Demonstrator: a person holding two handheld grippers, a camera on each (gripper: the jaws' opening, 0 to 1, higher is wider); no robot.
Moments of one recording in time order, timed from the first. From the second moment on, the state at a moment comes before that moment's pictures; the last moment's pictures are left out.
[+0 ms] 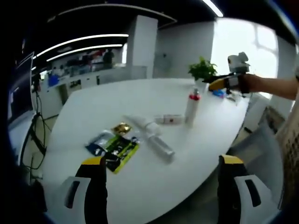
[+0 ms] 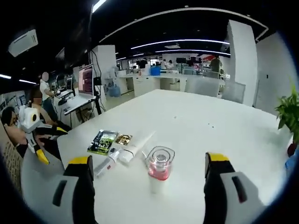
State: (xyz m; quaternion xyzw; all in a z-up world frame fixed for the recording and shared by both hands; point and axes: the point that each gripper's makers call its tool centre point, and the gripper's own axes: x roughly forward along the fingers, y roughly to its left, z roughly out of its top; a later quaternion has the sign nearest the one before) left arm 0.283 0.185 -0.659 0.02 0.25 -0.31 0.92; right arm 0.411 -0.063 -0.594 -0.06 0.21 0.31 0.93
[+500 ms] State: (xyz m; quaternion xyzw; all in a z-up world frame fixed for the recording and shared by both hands) left arm 0.285 0.188 -0.661 0.00 0.25 -0.30 0.92; right arm 0.466 -0.017 -0.596 -0.14 0.23 0.39 0.88
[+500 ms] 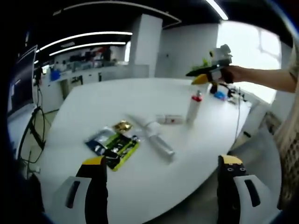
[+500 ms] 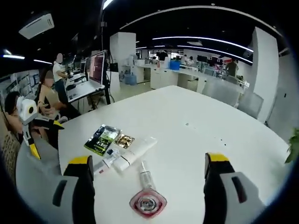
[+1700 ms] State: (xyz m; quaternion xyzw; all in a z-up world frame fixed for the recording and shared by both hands) left arm 0.290 0.197 -0.669 -0.03 0.28 -0.27 0.92; right arm 0.506 0.020 -0.727 -0.32 0.37 0.53 0.70
